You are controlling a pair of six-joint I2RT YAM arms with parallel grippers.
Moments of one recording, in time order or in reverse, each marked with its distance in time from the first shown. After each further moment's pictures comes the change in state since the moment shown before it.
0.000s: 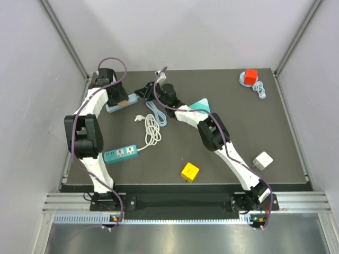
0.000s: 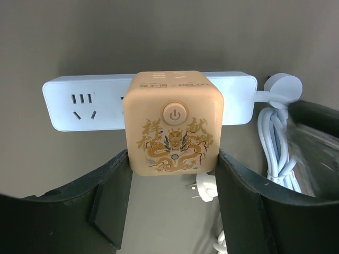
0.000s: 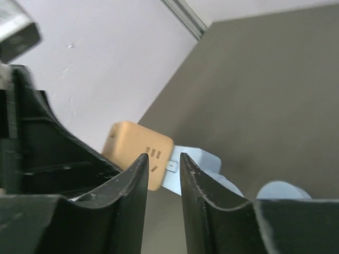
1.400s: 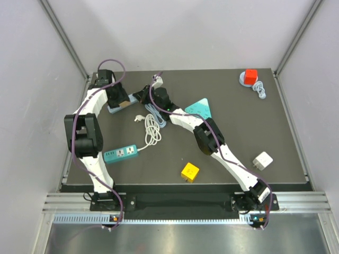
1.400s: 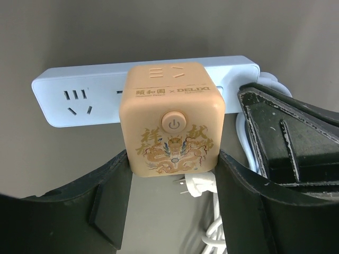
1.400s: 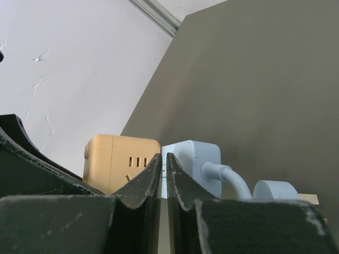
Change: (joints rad) left arm 0.012 0.016 -0.013 -0.001 0.083 -0.051; right arm 0.056 0.129 0.170 -0.136 0.170 0.063
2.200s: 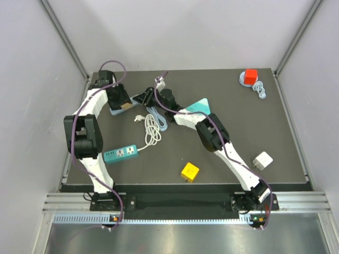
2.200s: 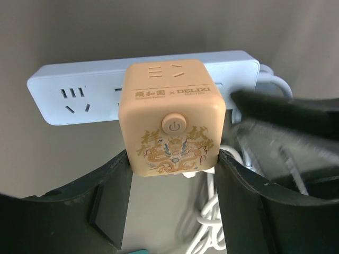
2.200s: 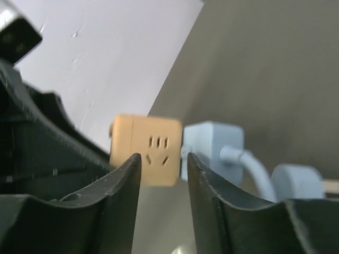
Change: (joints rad) left arm -0.005 -0.021 -0.017 -0.051 0.048 0.000; right arm -0.031 -0.114 -0.258 0.161 -0.166 0.140
